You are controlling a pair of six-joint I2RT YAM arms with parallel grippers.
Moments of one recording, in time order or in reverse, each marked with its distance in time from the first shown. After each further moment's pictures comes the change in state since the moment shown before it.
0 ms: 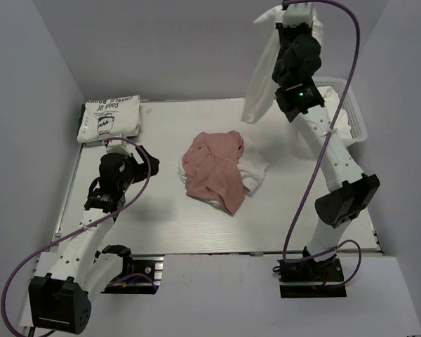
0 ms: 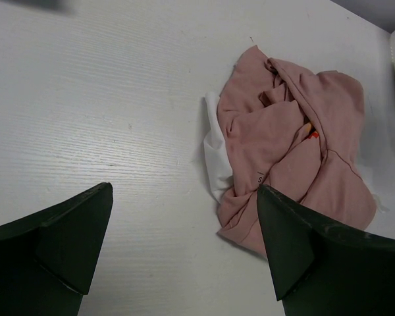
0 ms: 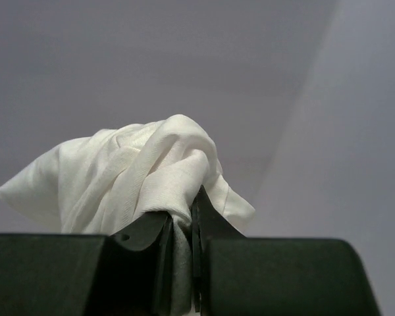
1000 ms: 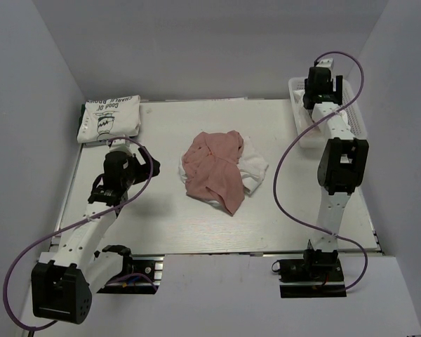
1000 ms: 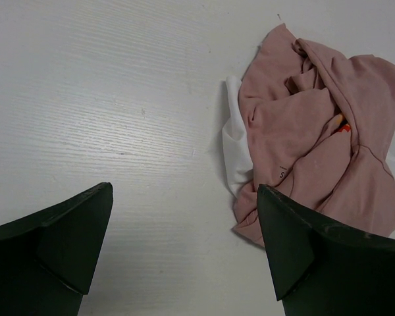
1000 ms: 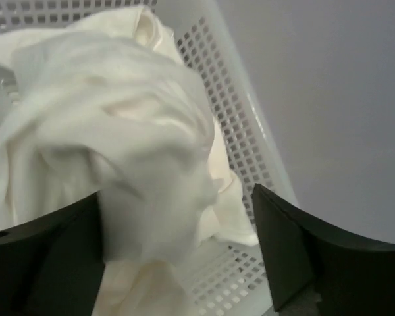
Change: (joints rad) left arm 0.000 0.077 0.000 -0.002 -0.014 0.004; right arm -0.494 0.377 -0.149 -0.392 -0.067 0.265
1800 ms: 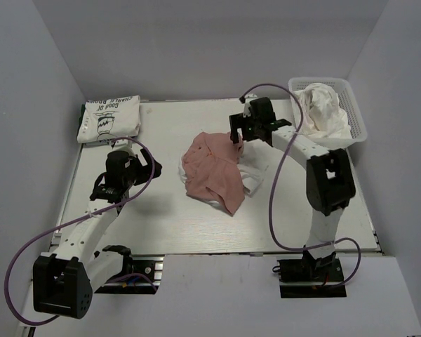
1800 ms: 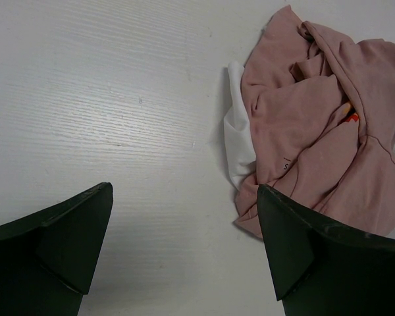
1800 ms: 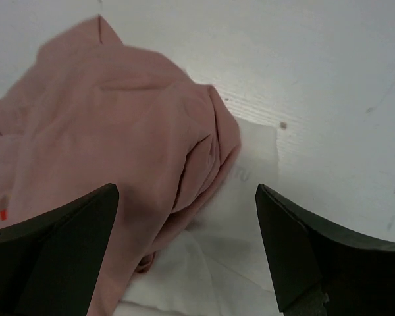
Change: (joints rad) left arm 0.002 0.048 0.000 -0.003 0.035 -0.001; right arm 0.401 -0.262 -0.452 -0.051 -0.702 0.314
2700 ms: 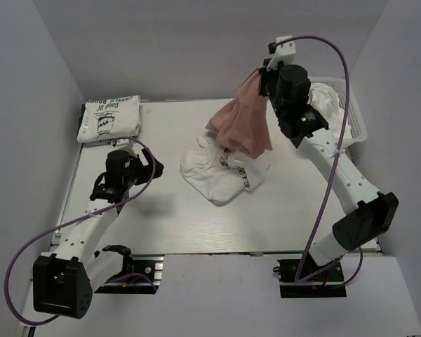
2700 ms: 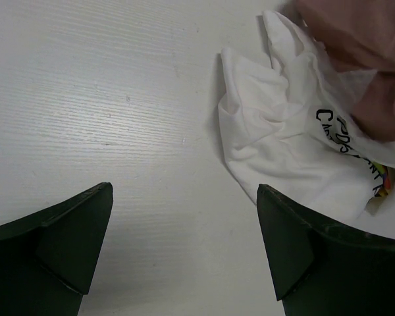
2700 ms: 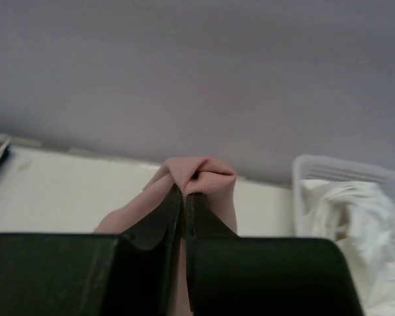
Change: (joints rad) left arm 0.000 -0.001 0.000 0.002 0.036 0.001; right arm 0.090 -0.373 0.126 0.138 0.339 -0.104
